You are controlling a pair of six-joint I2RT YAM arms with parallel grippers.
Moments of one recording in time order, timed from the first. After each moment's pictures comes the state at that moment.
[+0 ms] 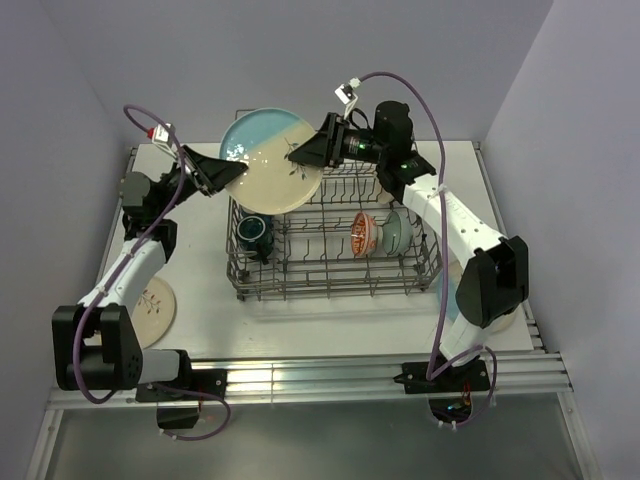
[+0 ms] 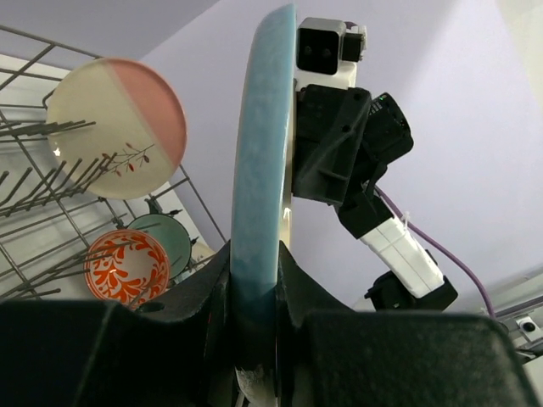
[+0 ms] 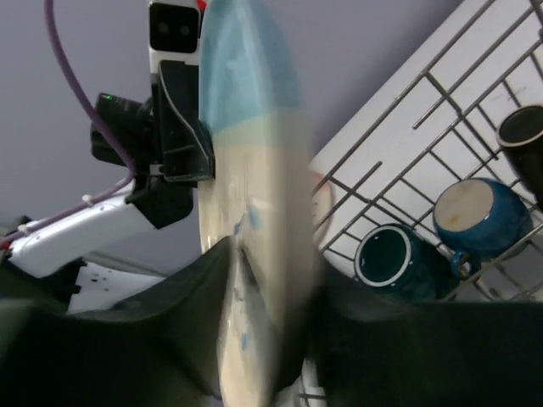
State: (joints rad) left arm -0.02 1.31 0.87 0.83 0.90 -1.33; right arm 0.44 1.68 1.55 0.11 -0.83 0.77
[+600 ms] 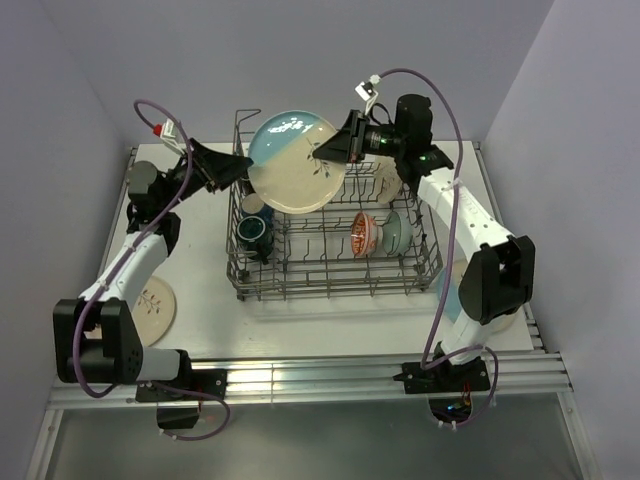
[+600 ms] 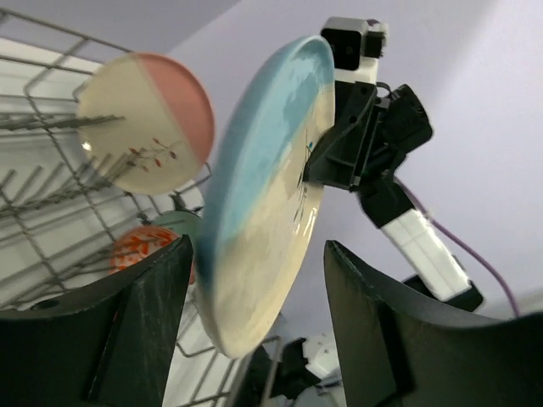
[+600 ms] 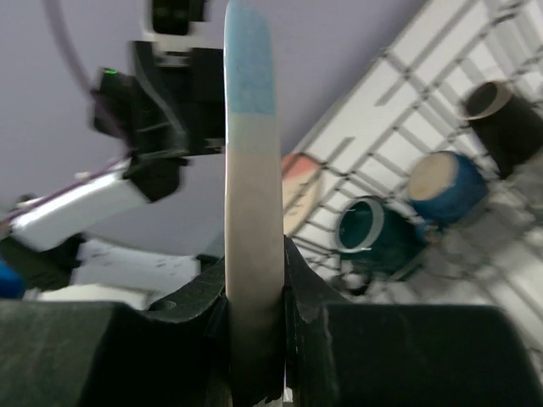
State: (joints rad) left arm -0.05 1.36 0.89 0.75 0.87 -1.24; right arm 0.32 1.69 1.54 0.09 -0.99 0.78
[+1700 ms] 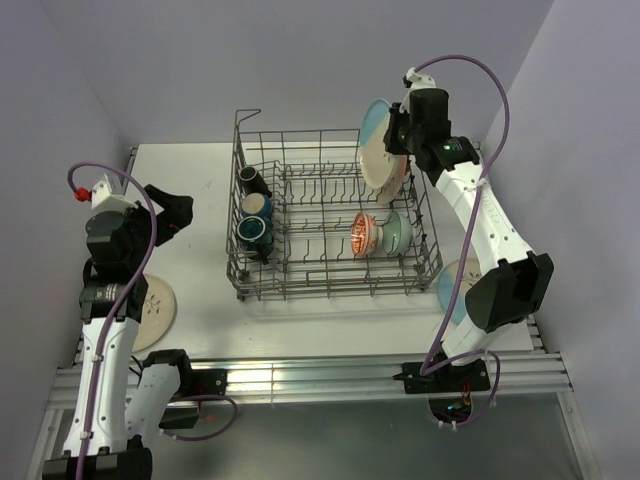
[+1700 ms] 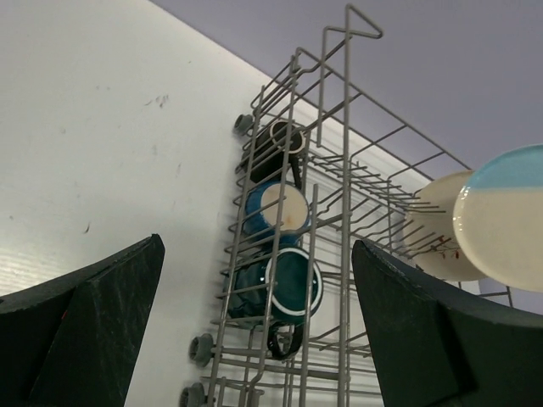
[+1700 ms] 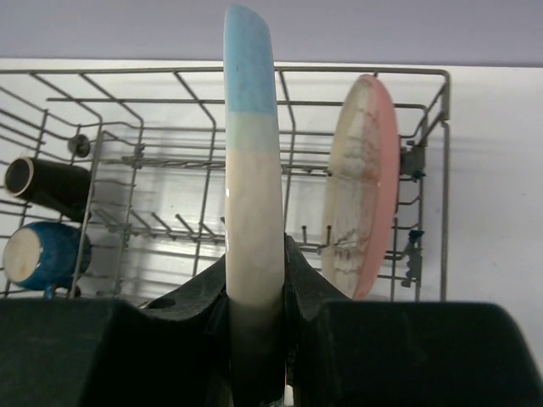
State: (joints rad) left arm 0.06 0.73 0.87 -0.33 0.09 -0.61; right arm 0.26 1.62 1.72 -0.54 0.05 0.21
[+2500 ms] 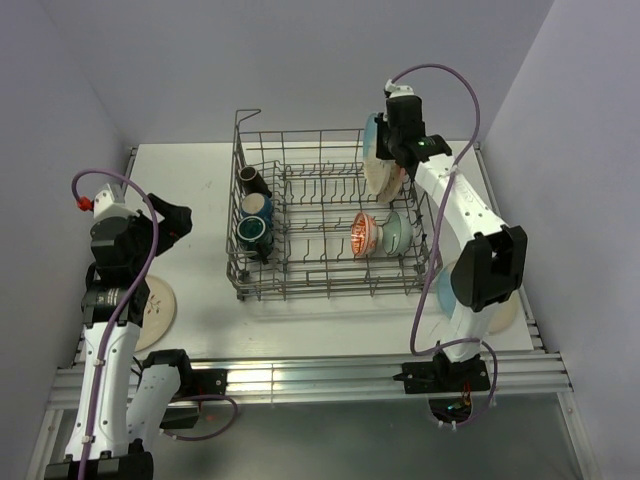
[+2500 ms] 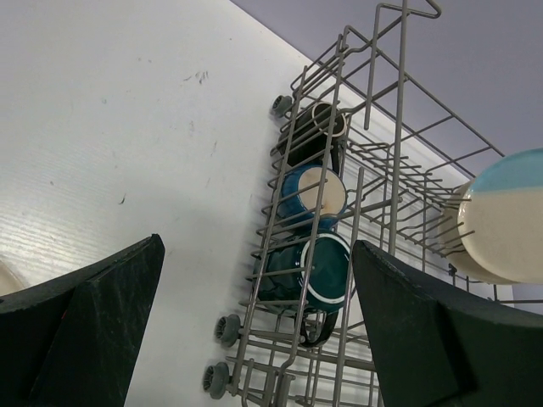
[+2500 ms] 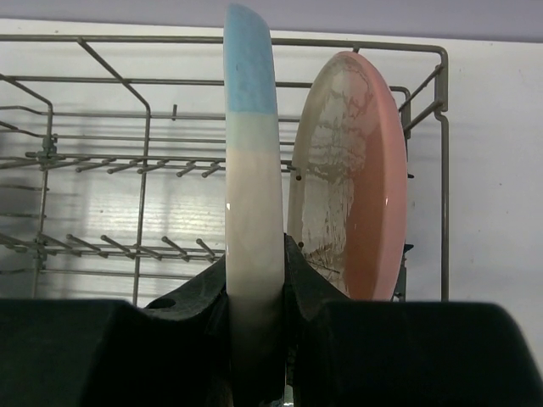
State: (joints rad) left arm 0.06 0.70 0.82 -0.41 0.02 -0.60; right arm 0.29 1.78 1.74 -0.51 0.20 0.15
